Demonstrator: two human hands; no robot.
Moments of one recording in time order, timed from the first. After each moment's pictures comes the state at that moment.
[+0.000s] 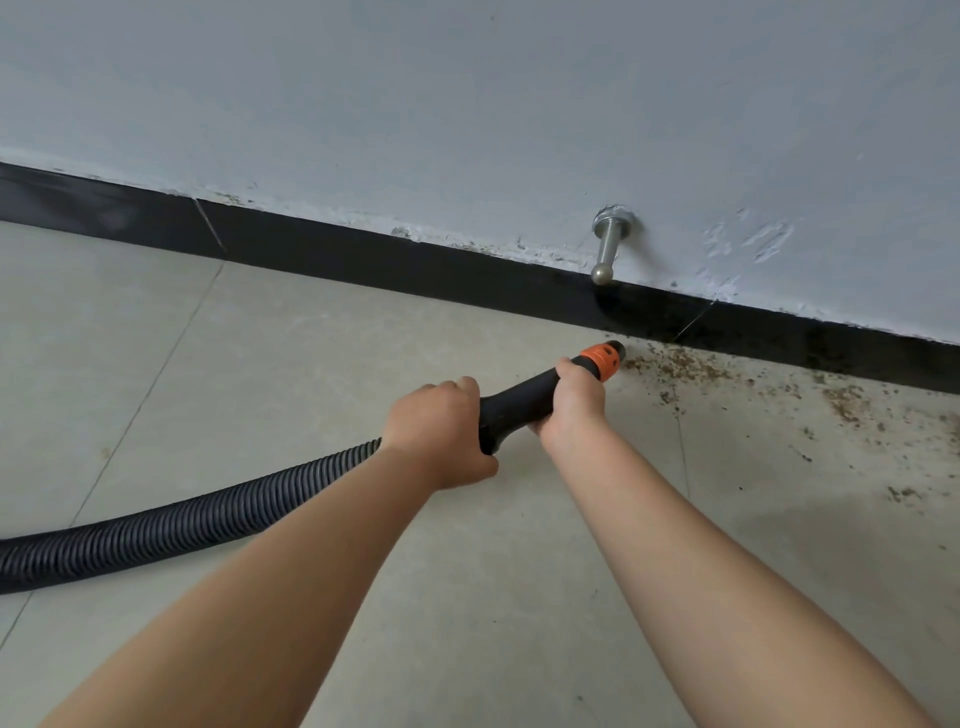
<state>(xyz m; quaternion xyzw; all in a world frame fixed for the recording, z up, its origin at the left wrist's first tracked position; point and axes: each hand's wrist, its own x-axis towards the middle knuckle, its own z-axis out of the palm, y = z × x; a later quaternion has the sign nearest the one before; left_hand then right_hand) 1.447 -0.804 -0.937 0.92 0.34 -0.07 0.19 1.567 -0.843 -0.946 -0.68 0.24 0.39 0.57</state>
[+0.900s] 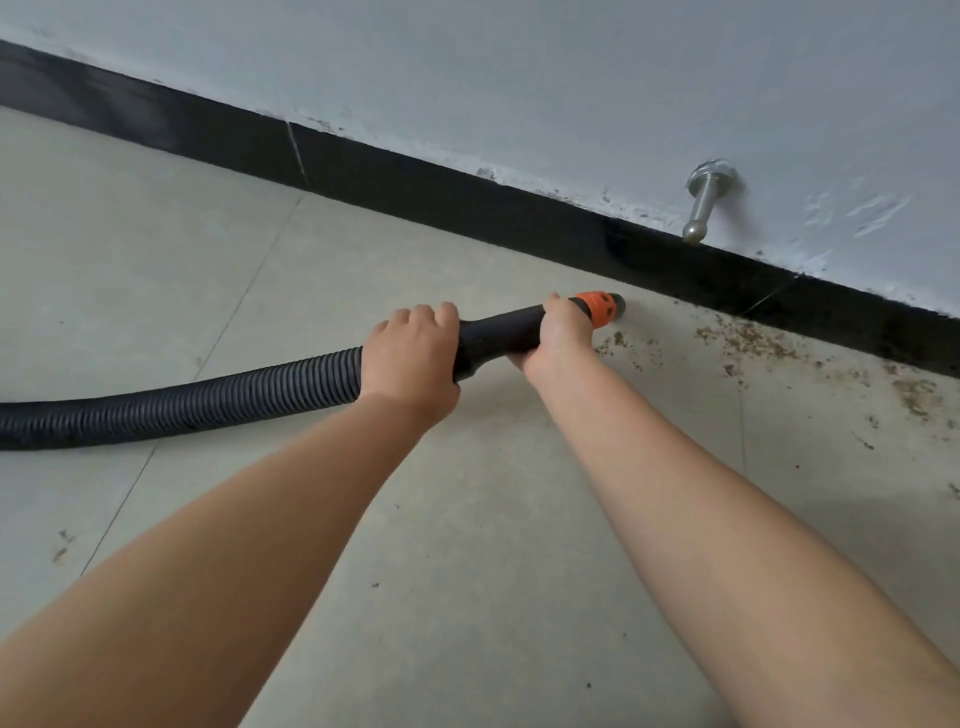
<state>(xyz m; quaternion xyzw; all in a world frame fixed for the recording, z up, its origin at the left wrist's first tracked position) 1.373 -0.775 -0.947 0.91 0.42 0.02 0.07 1.498 -0.794 -0.939 -0.65 0.20 0.44 0.59</state>
